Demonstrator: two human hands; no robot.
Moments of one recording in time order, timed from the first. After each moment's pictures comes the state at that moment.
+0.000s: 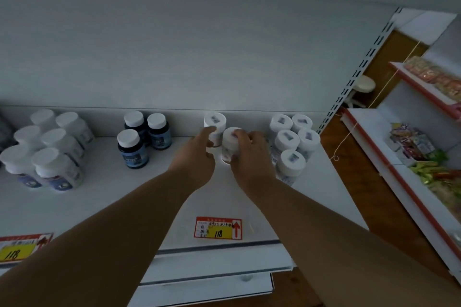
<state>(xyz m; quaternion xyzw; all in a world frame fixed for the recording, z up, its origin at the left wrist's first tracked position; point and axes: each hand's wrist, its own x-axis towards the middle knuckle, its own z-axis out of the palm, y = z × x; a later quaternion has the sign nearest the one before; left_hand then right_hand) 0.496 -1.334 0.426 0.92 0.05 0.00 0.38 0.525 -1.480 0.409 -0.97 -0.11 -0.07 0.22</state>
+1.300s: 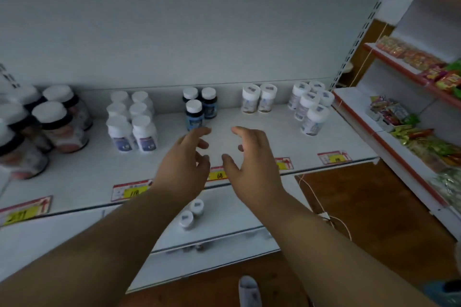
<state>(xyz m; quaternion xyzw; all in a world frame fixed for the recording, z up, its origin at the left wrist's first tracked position) 0.322 -1.199 0.453 0.91 -0.02 0.09 0.40 0.317 -1.355 0.454 -0.91 -0.12 -0.16 0.37</state>
